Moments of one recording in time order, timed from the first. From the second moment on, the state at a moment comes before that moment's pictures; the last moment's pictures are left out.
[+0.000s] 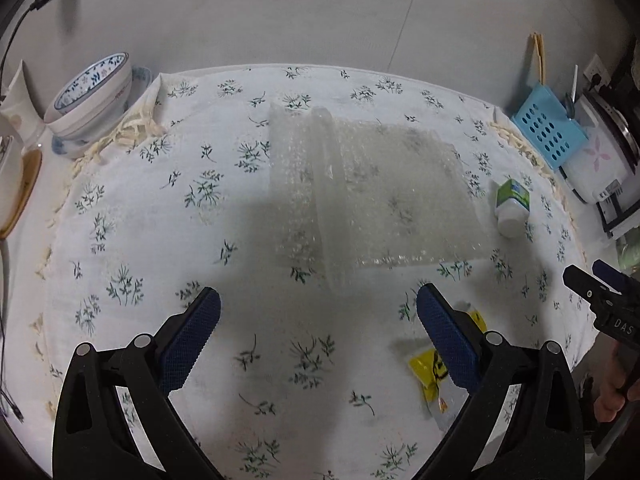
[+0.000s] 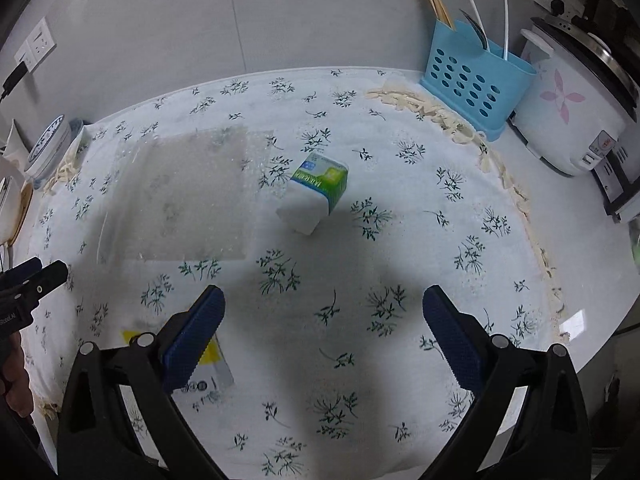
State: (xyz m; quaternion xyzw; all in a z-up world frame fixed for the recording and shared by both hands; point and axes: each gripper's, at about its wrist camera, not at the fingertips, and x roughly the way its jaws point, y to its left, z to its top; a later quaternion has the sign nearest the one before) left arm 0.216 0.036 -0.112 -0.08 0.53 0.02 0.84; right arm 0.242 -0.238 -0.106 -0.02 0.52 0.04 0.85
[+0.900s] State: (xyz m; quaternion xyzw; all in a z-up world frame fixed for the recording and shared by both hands) left arm 0.329 0.045 -0.160 -0.06 0.60 0.02 0.79; right arm 0.359 -0.232 -0.160 0.04 0.58 -0.02 0.81
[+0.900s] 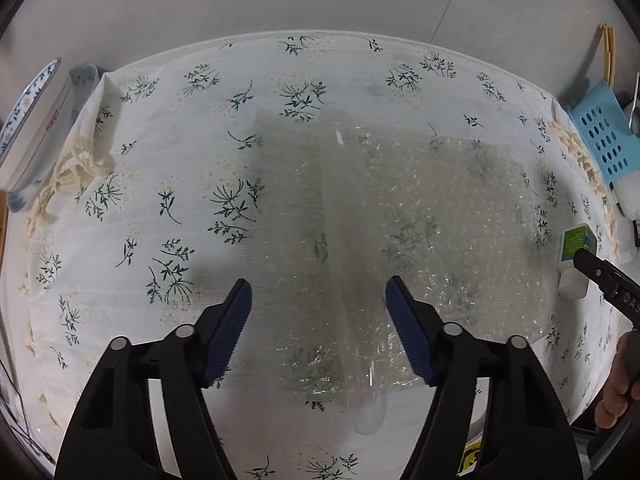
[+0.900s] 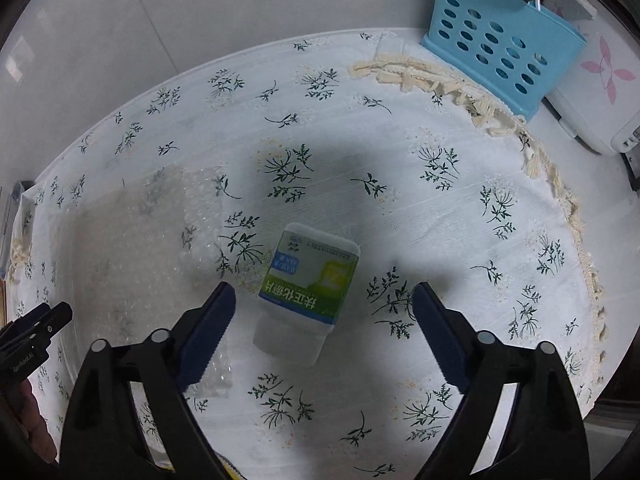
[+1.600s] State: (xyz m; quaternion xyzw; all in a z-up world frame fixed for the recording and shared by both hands) left arm 0.336 0.033 -0.161 -0.06 0.61 0.01 0.79; right arm 0.359 -0.231 -0.185 0.07 0.61 -0.02 0.79
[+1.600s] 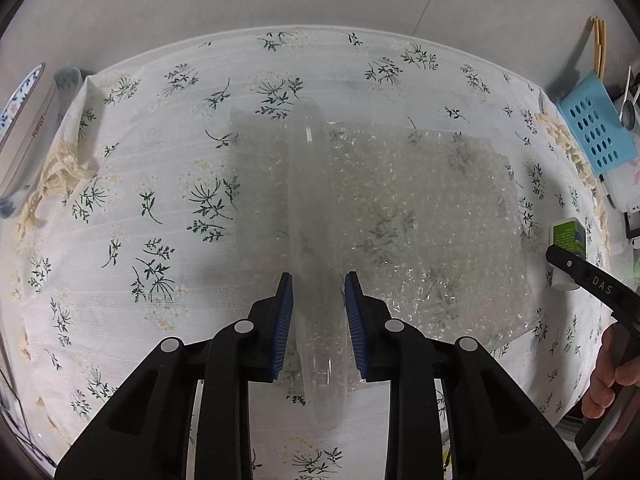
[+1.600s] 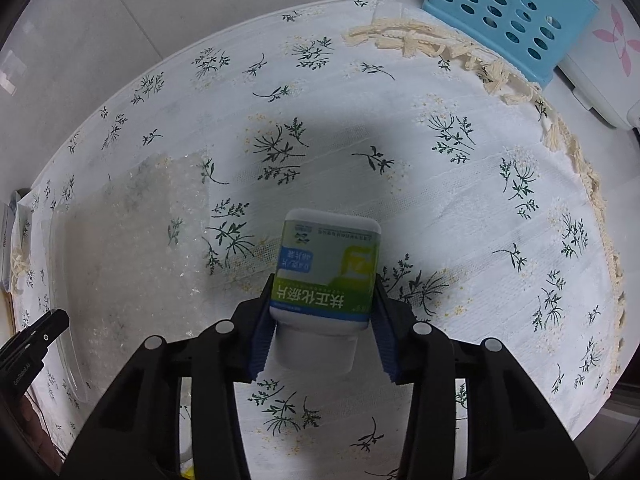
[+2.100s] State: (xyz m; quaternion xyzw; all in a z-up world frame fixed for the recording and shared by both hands) left arm 0.302 0.038 -0.126 -0.07 0.58 0.01 0.81; right arm 0.333 -0.242 -0.143 0.07 0.57 0.00 0.82
